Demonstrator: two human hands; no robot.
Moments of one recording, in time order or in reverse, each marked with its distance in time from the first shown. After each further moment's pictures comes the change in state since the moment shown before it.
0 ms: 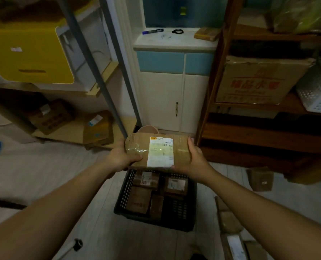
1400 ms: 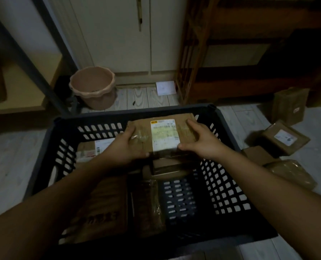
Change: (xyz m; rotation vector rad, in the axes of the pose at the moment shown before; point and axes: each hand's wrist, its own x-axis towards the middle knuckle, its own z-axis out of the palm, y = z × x) left_hand 0.446 -0.426 0.245 0.432 -0.285 0.366; right_hand 0.273 0.474 0.244 -0.038 0.238 0.176
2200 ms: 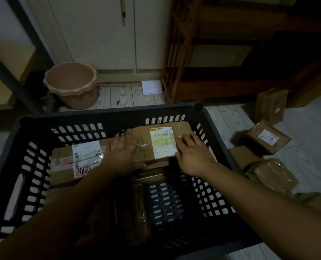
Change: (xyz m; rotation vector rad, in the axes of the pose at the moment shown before) left_hand 0.031 0.004 0.051 0.617 -0.086 0.032; right_hand 0.000 0.038 0.020 -0.843 0.042 -0.017
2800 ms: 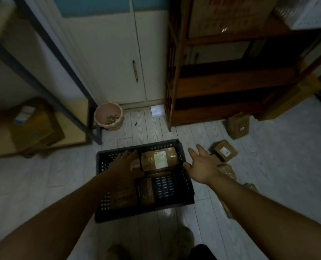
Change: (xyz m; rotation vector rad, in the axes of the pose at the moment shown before) left_hand -0.264 0.109 -0.350 -0.158 -0.247 -0.076; right_hand -0.210 -0.001 -0.379 0.320 -0.195 0.135
